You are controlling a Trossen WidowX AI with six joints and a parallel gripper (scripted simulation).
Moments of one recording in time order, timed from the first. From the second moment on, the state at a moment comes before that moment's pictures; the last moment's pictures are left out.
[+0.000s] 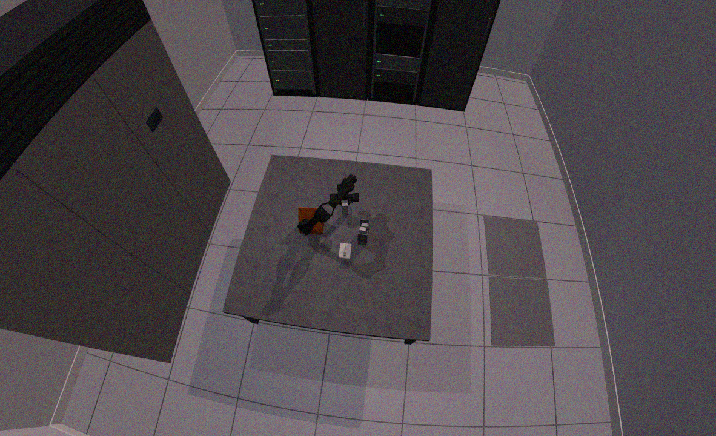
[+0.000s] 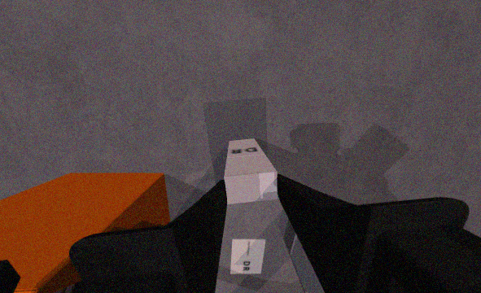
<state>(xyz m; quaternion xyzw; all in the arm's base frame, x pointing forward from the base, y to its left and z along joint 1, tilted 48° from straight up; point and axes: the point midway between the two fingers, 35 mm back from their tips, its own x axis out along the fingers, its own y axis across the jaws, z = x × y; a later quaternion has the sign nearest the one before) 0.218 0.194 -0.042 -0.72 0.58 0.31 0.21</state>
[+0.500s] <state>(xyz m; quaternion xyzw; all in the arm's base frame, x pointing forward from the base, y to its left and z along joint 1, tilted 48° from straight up) 0.211 0.212 -0.062 -0.72 0.58 0.31 0.21</state>
